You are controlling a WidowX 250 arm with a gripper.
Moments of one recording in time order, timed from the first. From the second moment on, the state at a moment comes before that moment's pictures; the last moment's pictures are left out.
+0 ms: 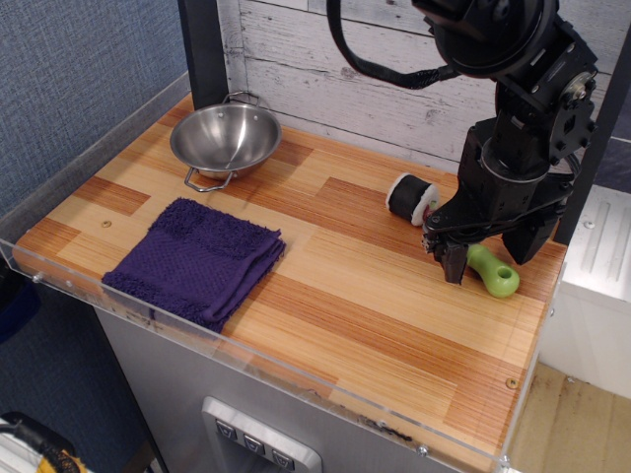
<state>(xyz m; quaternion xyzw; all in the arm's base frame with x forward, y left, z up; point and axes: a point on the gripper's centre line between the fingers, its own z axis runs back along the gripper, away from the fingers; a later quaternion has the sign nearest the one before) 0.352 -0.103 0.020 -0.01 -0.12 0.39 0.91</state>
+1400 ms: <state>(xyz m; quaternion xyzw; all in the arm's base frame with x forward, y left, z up) 0.324 -0.041 0.185 -0.08 -0.21 0.45 0.87</state>
